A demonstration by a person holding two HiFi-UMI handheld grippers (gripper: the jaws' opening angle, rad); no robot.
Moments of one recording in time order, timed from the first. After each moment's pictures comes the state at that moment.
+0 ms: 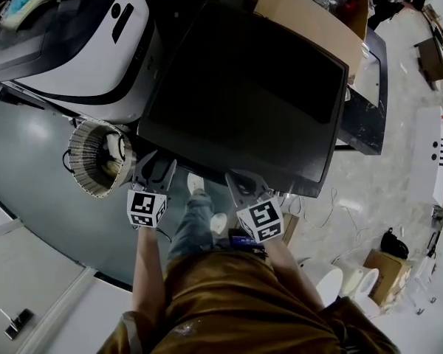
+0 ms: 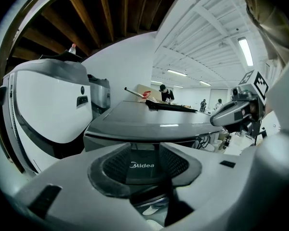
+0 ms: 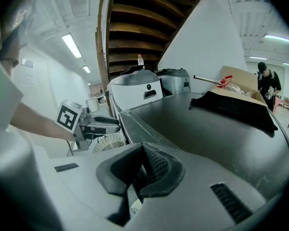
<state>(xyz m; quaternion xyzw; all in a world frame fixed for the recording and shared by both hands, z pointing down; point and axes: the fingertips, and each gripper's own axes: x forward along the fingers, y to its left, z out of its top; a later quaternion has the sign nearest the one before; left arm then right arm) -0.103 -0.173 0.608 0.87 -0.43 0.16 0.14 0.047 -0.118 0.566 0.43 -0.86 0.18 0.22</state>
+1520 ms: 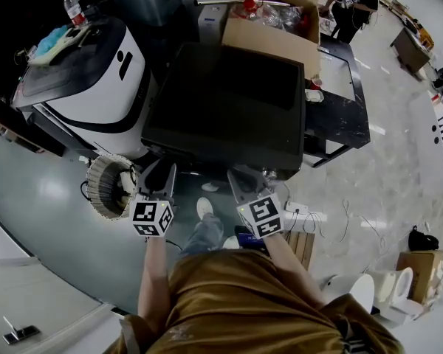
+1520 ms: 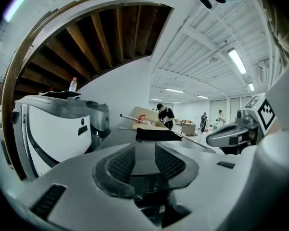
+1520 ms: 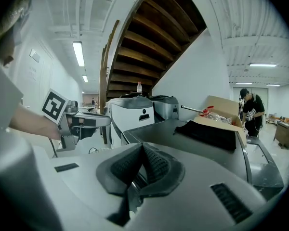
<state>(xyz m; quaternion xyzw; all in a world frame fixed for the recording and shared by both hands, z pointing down) -0.070 -0.071 0.464 0.88 -0.46 0.07 0.08 0.084 -0.017 0.470 0.51 -0.85 0.07 0.14</state>
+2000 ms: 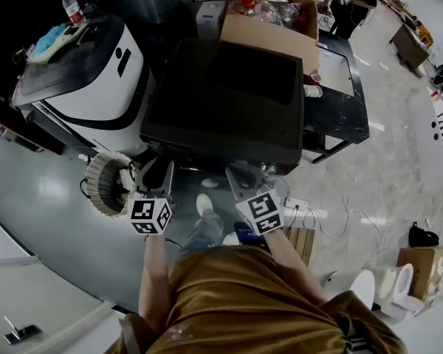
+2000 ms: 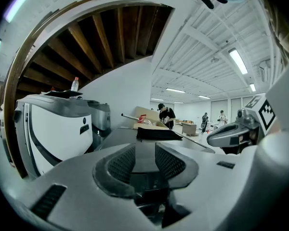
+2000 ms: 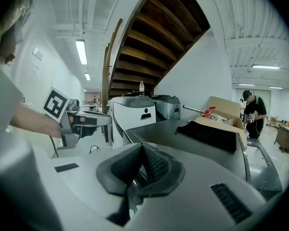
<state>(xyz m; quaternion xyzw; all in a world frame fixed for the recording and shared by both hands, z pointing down) -0.076 -0.063 0.466 0.88 -0.47 0.07 0.09 0.077 -0.009 0.466 0.49 -0.85 0.07 0.15</state>
